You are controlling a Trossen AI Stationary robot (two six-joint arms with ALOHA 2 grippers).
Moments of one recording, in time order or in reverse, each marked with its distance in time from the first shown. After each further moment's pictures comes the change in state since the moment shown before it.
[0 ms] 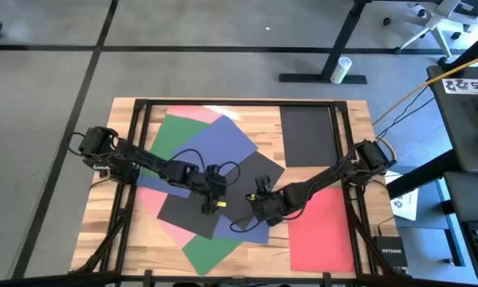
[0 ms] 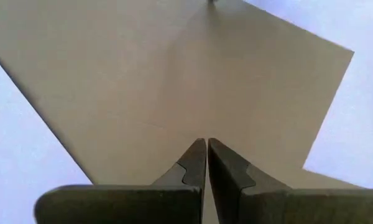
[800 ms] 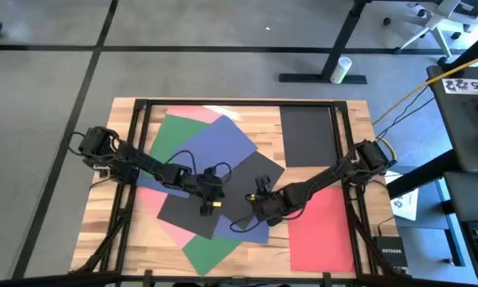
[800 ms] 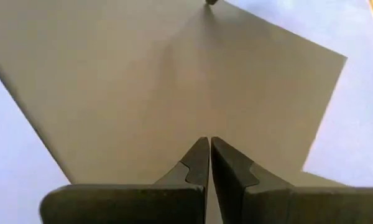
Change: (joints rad) left arm -0.016 0.000 -0.161 0.276 0.005 -0.056; right arm 0.001 0.000 0.000 0.000 -0.002 0.000
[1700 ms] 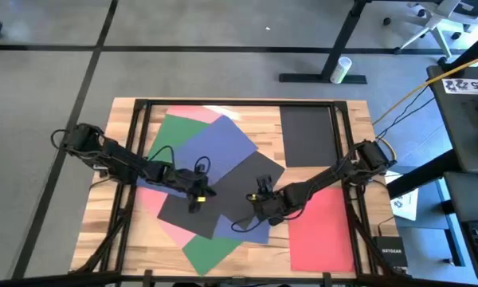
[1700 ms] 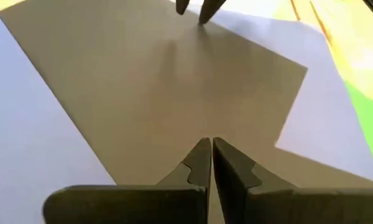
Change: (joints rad) left arm -0.004 -0.179 -0.248 0.270 0.031 -0.058; right arm 0.001 0.000 0.000 -0.038 -0.007 0.003
